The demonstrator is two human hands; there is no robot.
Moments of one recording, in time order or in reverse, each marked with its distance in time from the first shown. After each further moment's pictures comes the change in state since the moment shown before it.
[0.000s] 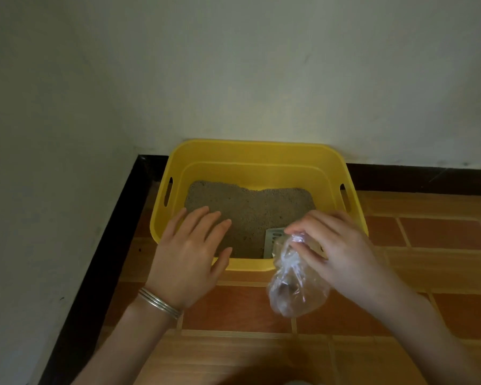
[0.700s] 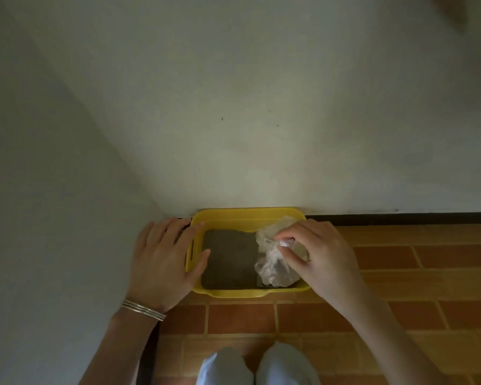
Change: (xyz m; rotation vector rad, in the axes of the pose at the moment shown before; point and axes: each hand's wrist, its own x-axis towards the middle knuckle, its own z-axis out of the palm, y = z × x) left_hand 0.090 -0.016 -0.308 0.012 0.046 -0.145; right_hand 0.133 -0.055 -0.261 0.136 0.039 0.211
